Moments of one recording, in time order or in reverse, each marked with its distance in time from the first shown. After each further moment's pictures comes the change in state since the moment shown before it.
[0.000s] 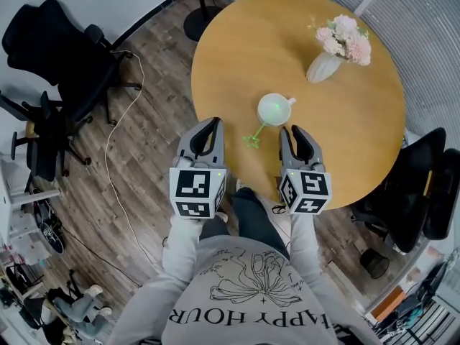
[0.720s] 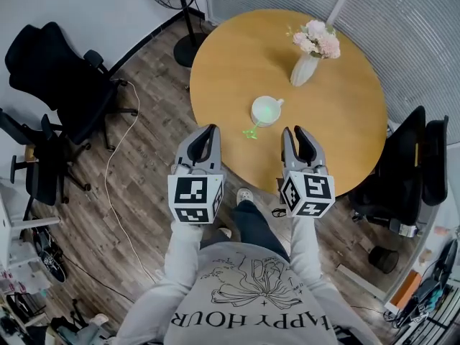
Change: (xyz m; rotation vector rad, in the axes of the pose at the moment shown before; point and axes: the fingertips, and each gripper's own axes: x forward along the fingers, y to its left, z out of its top) left arm -0.078 -0.012 0.028 0.033 -0.125 -0.058; right arm -0.085 0.031 0.052 -0.017 -0.176 -0.107
